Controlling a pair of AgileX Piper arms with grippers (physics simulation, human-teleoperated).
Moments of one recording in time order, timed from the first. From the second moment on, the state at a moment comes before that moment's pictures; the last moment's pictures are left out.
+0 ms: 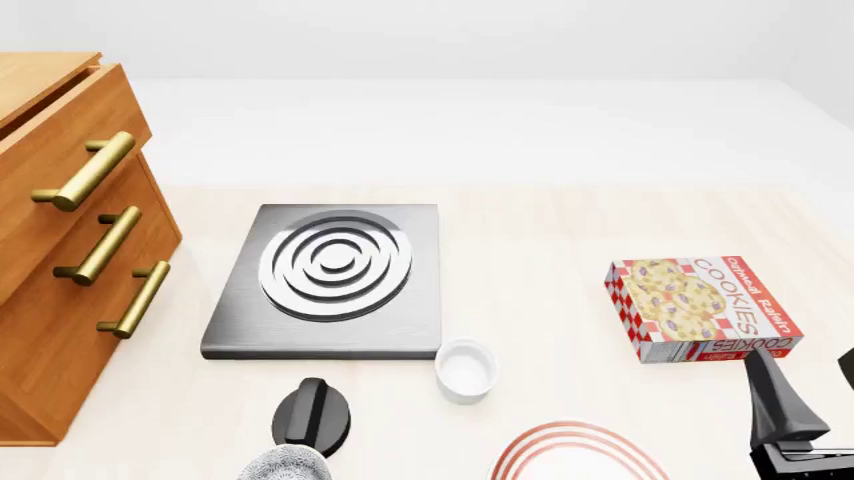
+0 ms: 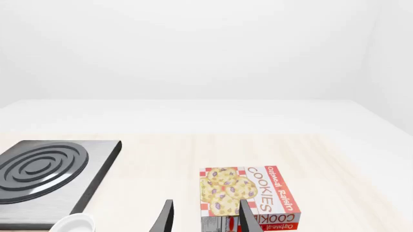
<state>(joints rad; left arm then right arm) 0.63 1.40 -1.32 0.30 -0.43 0.00 0.00 -0.01 0.00 0.00</state>
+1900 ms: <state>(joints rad) 0.53 1.27 -1.36 0.41 -0.54 0.00 0.00 -0.01 0.00 0.00</state>
